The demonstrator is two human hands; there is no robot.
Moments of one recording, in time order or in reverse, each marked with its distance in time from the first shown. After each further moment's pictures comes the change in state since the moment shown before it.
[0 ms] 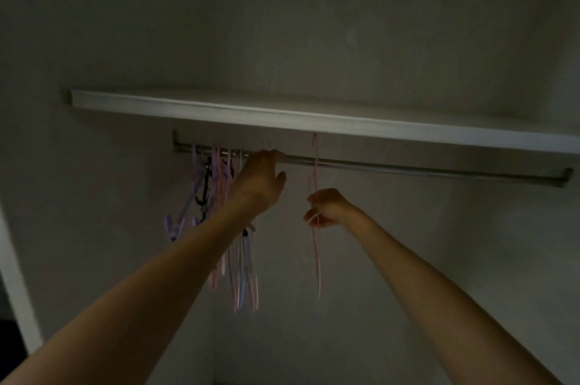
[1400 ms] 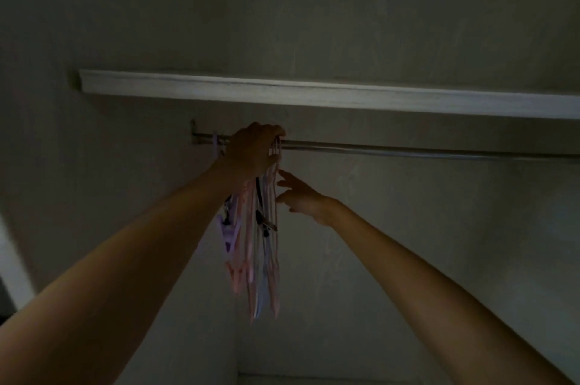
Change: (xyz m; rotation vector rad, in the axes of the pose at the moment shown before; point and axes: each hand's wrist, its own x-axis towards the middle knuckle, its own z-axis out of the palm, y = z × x) left_hand 0.064 -0.085 -0.025 0.281 -0.143 0.218; right_hand 0.040 -0.030 0.096 -0.122 -0.202 -0.232
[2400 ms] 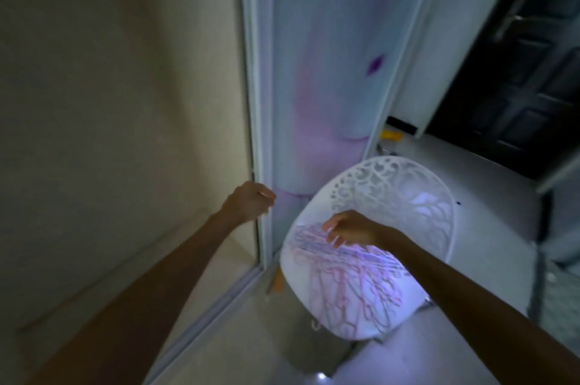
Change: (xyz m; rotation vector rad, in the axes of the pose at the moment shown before) left_hand -0.313 0.568 0.246 -0.729 -1.021 0.126; right_hand -0.677 0.413 -0.115 0.280 0.470 0.902
